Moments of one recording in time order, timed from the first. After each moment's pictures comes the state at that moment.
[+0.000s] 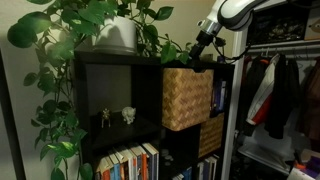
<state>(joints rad) 0.13 -0.29 0.04 -2.24 -0.02 2.55 -0.29</state>
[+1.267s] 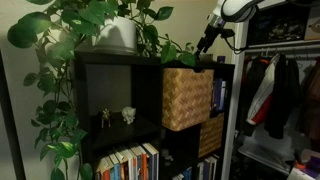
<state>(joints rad) -0.01 -0.28 0.02 -2.09 -0.19 2.43 -0.14</state>
